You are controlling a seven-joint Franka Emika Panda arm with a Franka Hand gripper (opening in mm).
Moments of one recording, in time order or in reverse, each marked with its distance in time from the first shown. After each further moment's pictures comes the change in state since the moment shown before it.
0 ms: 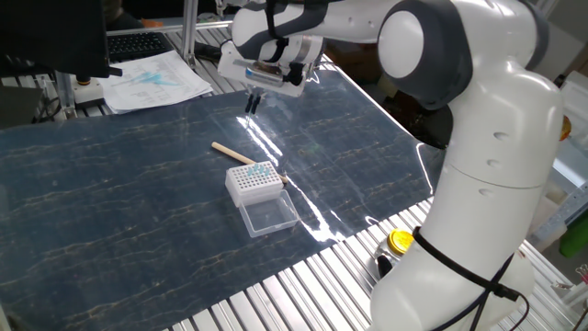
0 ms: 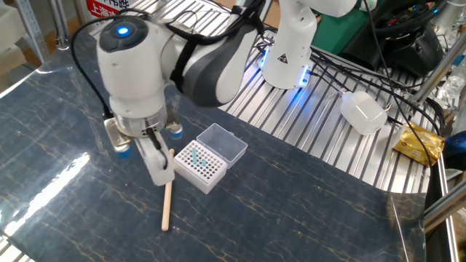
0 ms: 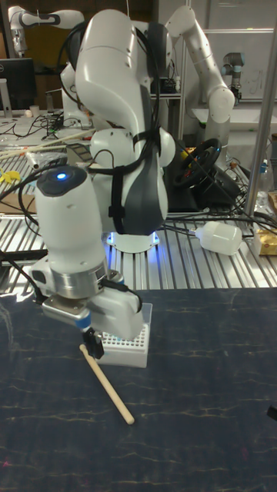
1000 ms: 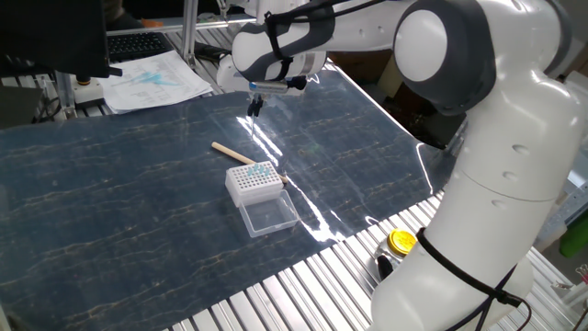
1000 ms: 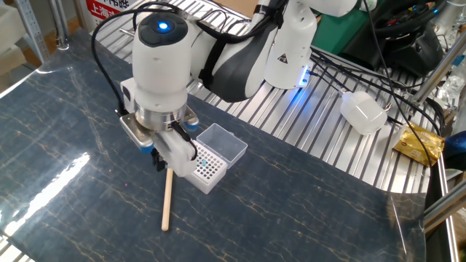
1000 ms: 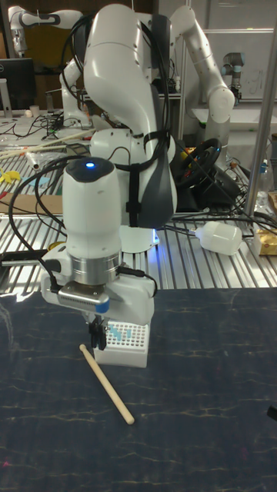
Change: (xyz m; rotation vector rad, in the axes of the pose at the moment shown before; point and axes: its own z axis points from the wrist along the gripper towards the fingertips) arm 0.021 -0.001 -0.005 0.060 -0.098 -0.191
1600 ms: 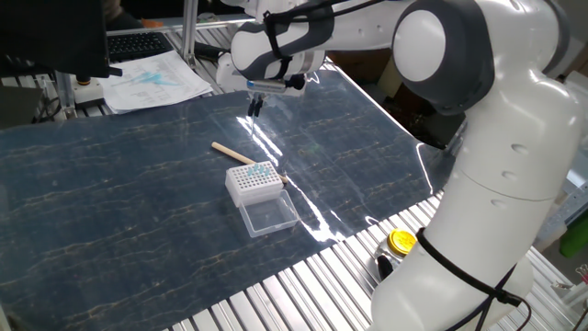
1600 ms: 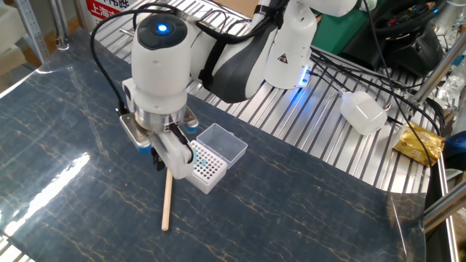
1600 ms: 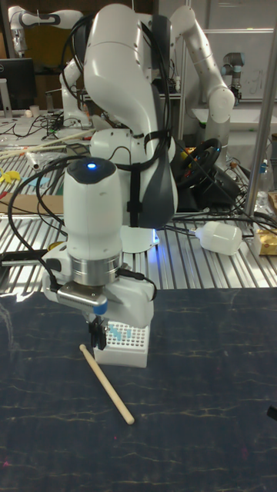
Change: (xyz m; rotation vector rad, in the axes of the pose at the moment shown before) arm 0.000 0.000 0.000 0.019 0.019 0.070
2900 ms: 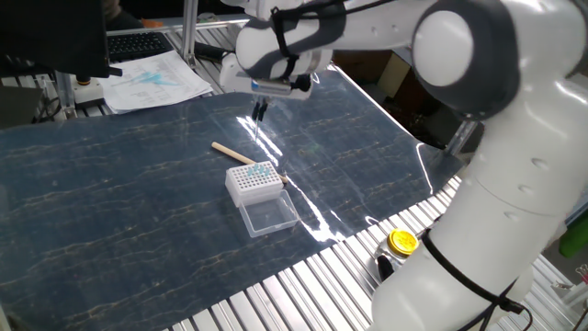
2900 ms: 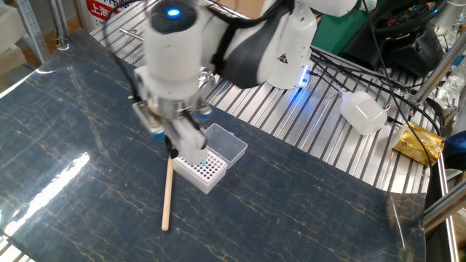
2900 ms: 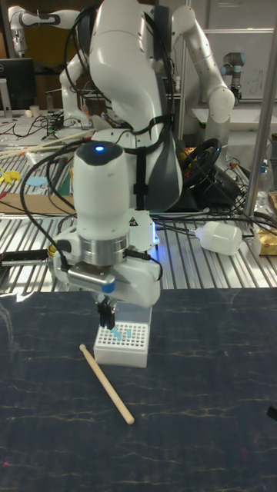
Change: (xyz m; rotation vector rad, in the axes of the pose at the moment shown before) arm 0.041 -0.001 -0.018 -0.012 0.012 0.024
